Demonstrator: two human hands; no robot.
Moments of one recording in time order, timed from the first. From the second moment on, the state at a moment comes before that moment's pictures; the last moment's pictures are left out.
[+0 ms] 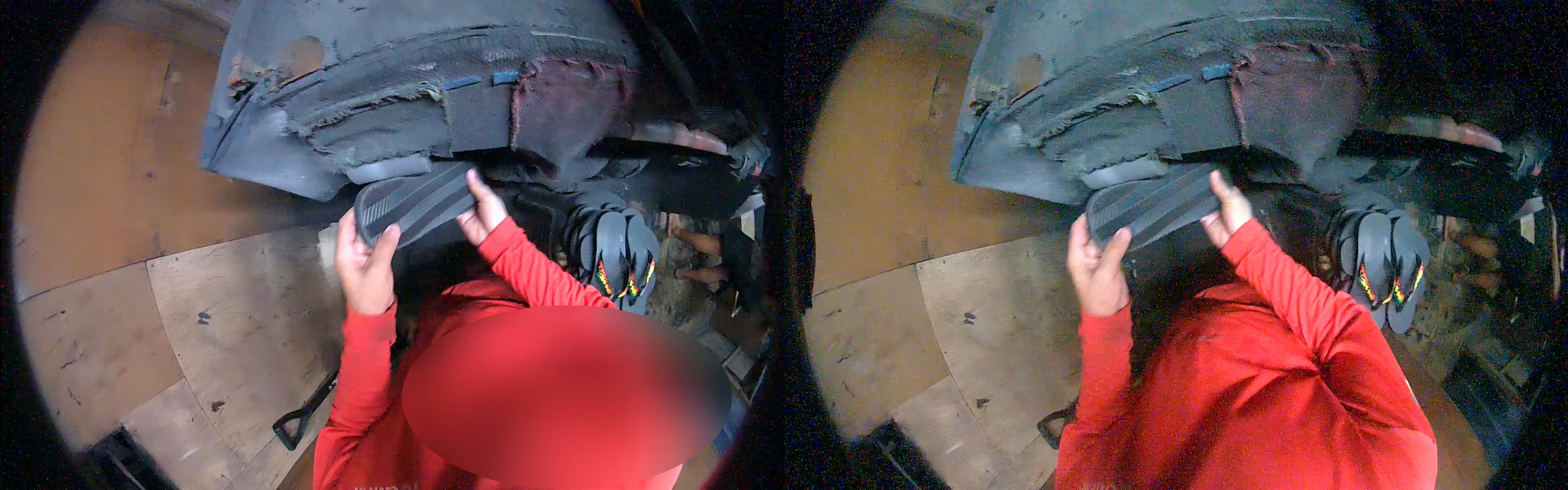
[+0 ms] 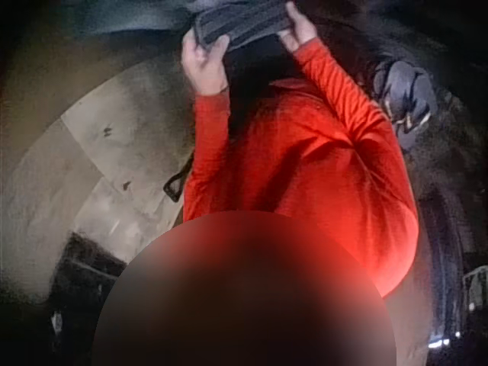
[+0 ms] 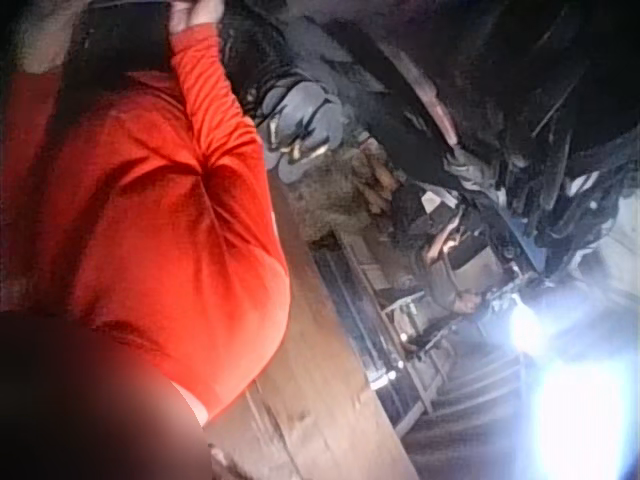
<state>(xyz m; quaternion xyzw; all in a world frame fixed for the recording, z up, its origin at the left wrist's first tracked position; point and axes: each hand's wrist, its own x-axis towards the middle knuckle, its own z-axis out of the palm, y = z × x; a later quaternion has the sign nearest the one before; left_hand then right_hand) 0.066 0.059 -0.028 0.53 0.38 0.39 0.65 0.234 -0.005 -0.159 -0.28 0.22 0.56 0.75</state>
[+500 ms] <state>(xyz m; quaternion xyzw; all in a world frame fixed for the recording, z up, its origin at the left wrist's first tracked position) -0.065 -0.009 -0.080 0.56 0.52 0.21 0.61 0.187 -0.018 -0.128 -0.30 -0.14 0.61 0.72</state>
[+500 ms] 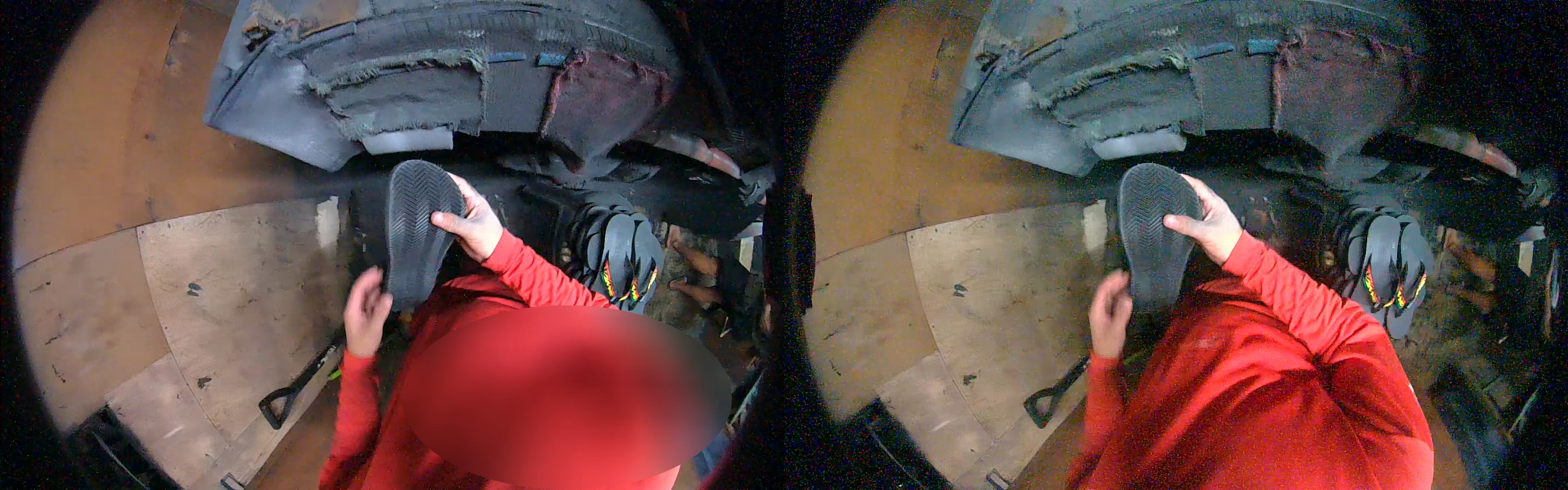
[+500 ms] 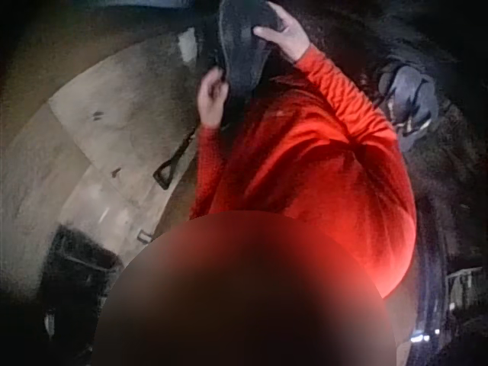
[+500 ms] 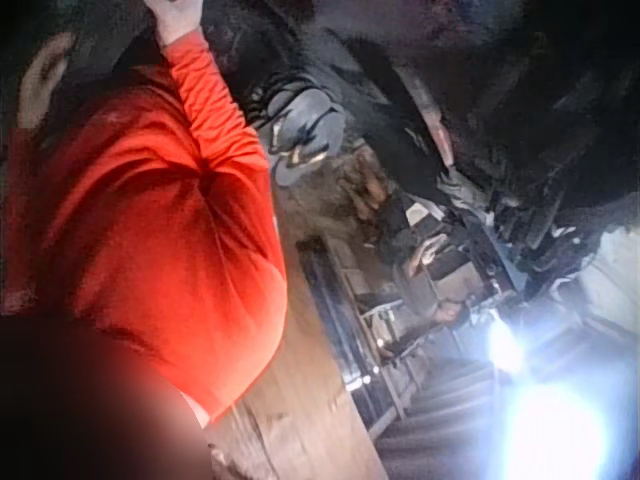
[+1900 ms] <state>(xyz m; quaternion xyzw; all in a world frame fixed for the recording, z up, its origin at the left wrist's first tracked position) -0.012 0.038 -0.104 0.61 0.42 0.26 0.62 0.169 -0.020 -0.119 -0.34 -0.03 0.59 0.73</state>
